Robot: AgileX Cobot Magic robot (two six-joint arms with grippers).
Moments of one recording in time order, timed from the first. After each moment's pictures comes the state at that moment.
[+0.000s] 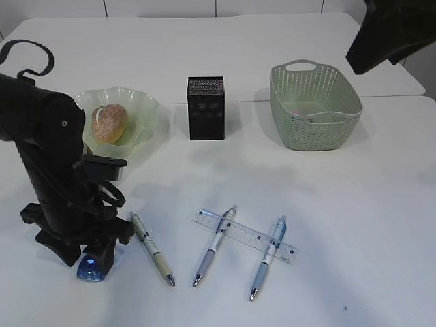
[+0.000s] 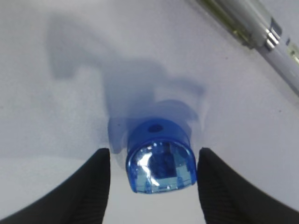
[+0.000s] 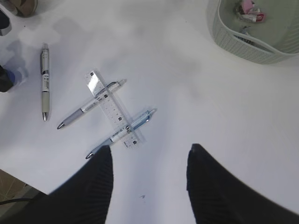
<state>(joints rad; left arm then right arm) -0.44 1.92 -1.09 -0.06 0.87 -0.21 0.33 1.39 -1.51 0.09 1.26 -0.12</state>
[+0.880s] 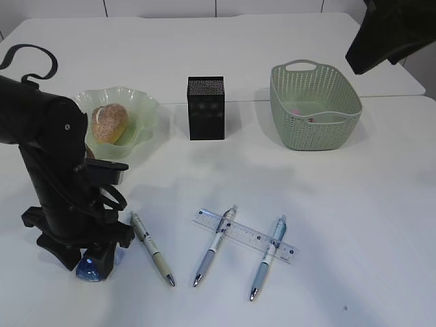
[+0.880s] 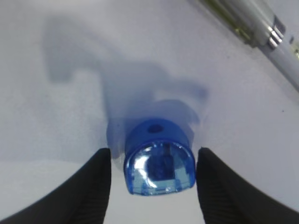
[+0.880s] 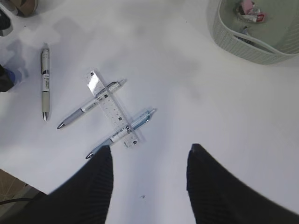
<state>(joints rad) -0.44 1.93 -1.09 -0.06 0.87 -0.21 0.33 1.39 -1.51 0.09 1.26 -0.12</state>
